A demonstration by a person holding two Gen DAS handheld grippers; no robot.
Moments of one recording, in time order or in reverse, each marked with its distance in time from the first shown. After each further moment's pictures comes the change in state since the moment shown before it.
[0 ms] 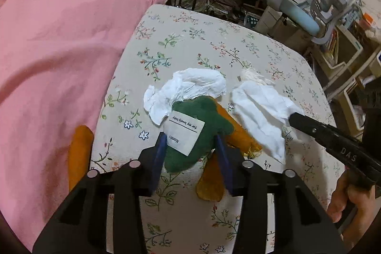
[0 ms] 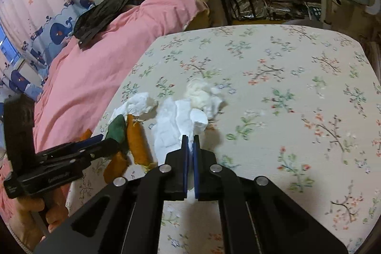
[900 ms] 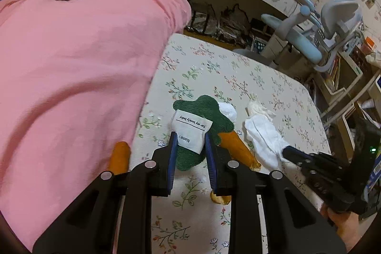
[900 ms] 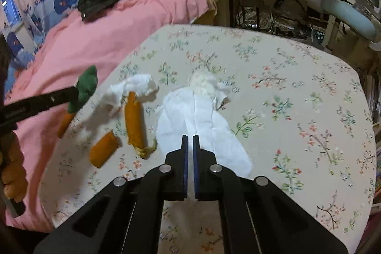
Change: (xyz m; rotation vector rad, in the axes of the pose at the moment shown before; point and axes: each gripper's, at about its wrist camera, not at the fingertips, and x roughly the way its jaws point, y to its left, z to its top) left arm -0.047 0.024 0.011 -0.073 -0.130 0.026; right arm 0.000 0.023 -0.009 -0.183 -0.011 -0.106
